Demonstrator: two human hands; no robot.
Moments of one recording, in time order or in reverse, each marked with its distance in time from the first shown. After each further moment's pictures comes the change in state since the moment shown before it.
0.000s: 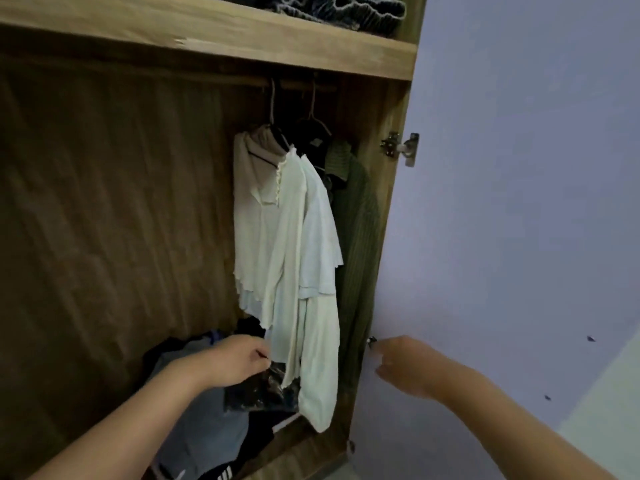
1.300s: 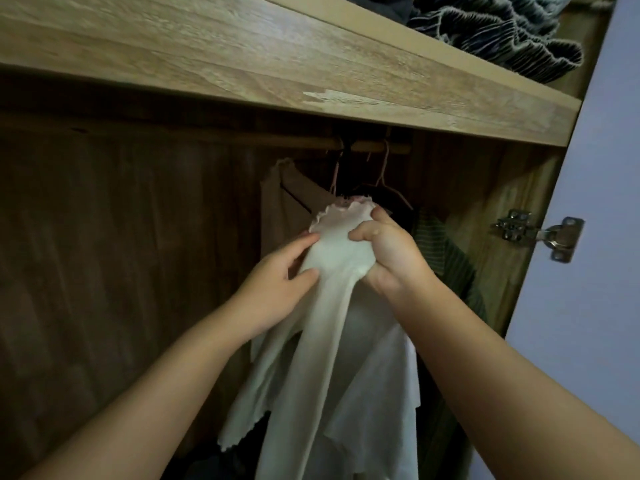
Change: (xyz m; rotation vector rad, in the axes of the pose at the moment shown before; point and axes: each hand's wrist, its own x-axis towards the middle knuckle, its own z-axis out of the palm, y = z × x) left_hand 0.125 -0.039 -0.258 -0.524 0.651 0.507; right_hand 0.232 -0.216 -0.215 1.840 0.367 -0.519
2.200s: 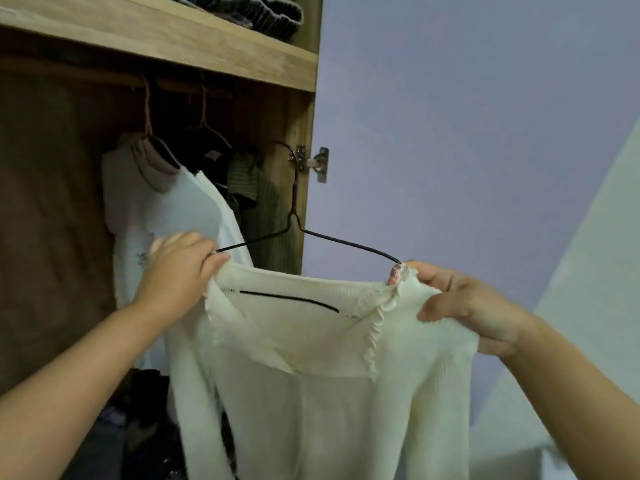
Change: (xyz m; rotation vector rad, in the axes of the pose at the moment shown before) left_hand -0.076 0.055 0.157 0.669 0.117 0.207; right_hand -0.304 -0.155 -0.232 -0.475 -0.132 0.256
